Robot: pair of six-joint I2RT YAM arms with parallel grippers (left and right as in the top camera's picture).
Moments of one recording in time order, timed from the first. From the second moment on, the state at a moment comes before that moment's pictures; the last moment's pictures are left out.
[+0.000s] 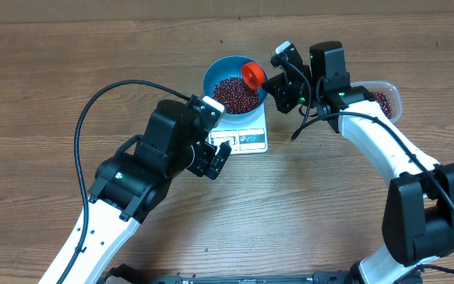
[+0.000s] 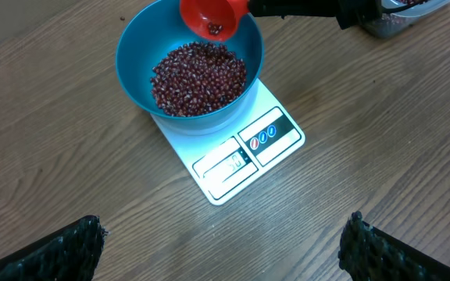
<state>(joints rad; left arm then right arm) -0.52 1.18 1.15 -0.76 0.00 0.06 0.24 1.79 1.27 -0.23 -0.50 -0.21</state>
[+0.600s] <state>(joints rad) -0.52 1.18 1.15 -0.76 0.00 0.06 0.24 1.79 1.27 -0.22 -0.57 0.11</state>
